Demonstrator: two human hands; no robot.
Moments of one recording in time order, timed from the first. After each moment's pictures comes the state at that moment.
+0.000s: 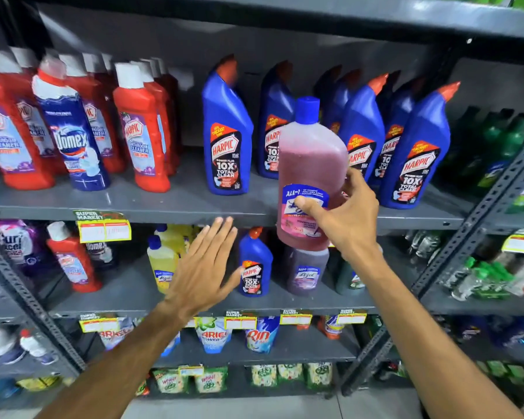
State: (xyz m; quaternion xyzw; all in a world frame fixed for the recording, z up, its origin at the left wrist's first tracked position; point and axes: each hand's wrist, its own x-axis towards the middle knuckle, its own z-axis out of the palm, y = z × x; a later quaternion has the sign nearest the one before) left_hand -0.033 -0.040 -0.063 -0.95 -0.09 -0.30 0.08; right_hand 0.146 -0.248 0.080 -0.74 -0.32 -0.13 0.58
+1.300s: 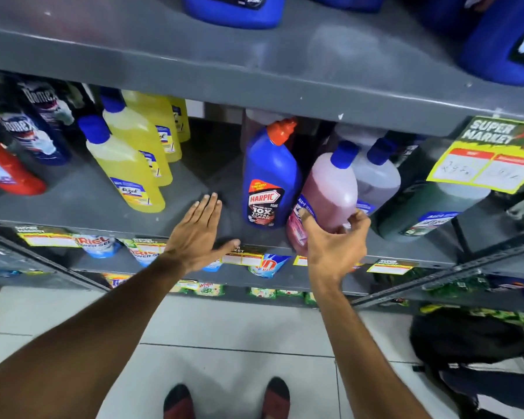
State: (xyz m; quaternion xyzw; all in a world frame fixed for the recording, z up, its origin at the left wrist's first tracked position) left_hand 0.033 0.041 -0.339 -0.97 -0.22 0.00 -0.06; right_hand 0.184 -0.169 -0.239 -0.80 0.00 -0.07 0.60
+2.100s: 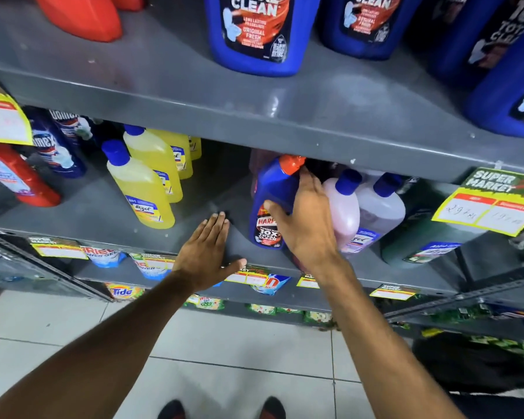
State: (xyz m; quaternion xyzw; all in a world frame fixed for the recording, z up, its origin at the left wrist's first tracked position) left_hand 0.033 0.041 -0.347 -0.97 -0.24 0.01 -0.08; right_hand 0.185 -0.103 -0.146 -0.86 -0.39 0.04 0.34
